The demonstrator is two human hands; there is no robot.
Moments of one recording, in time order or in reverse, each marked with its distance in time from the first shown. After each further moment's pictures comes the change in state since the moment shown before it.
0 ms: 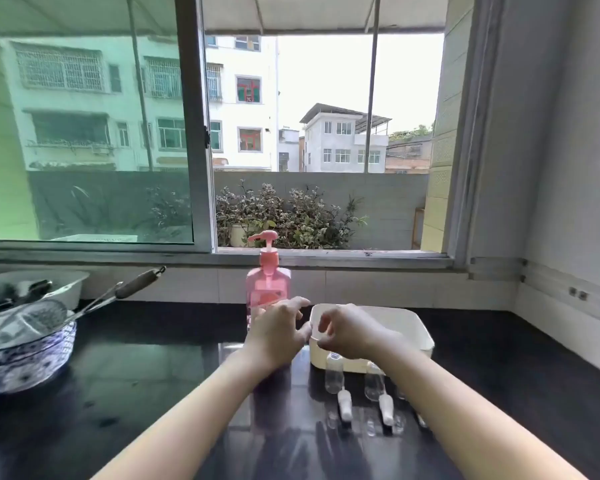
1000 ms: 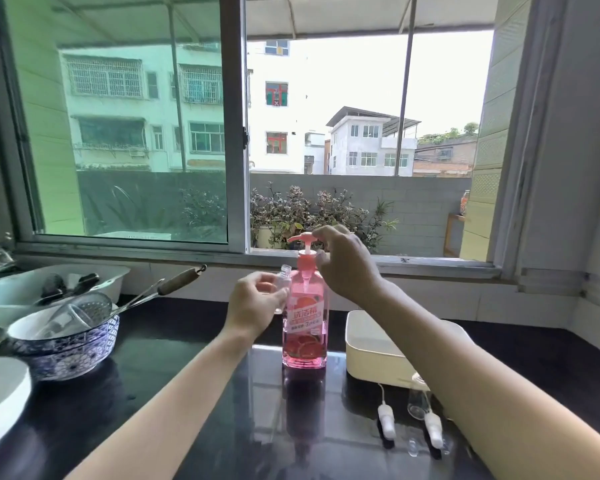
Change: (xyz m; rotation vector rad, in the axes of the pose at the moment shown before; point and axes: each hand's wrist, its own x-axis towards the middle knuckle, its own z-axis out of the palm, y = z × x) left_hand 0.008 -0.058 -0.059 -0.495 0.319 -0.279; right_hand 0.055 -0.081 -0.040 0.191 0.514 -0.295
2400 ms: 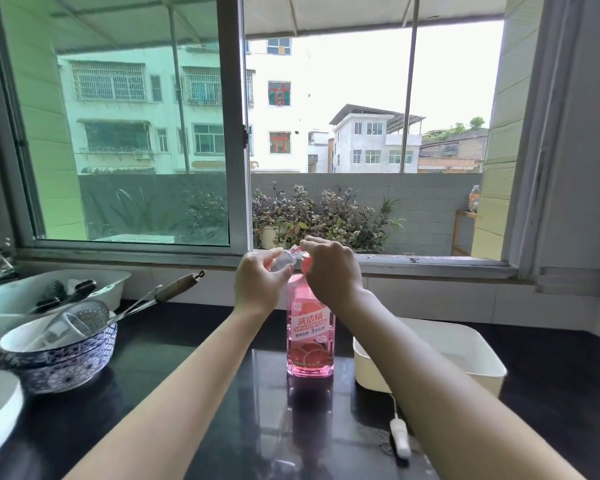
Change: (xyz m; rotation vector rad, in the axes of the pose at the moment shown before) left_hand 0.047 0.003 0.011 0.169 0.197 0.197; right_hand 0.019 0.004 0.044 -0.287 0.056 -0.062
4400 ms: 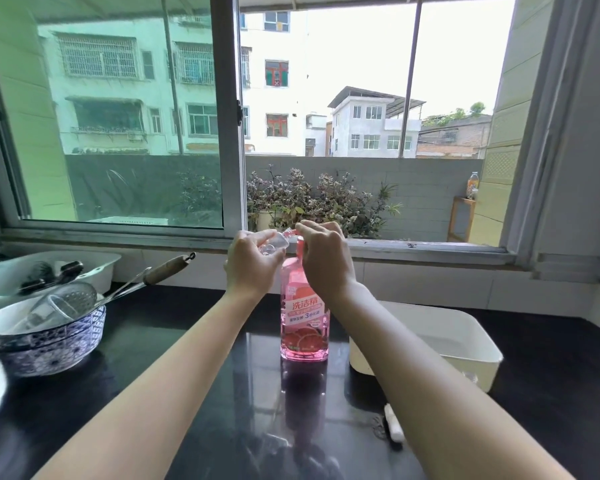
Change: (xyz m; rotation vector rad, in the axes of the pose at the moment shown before) left_hand 0.004 -0.008 0.003 0.077 -0.032 -0.069; right_hand -0.001 0.004 0.027 0.091 0.157 -0.032
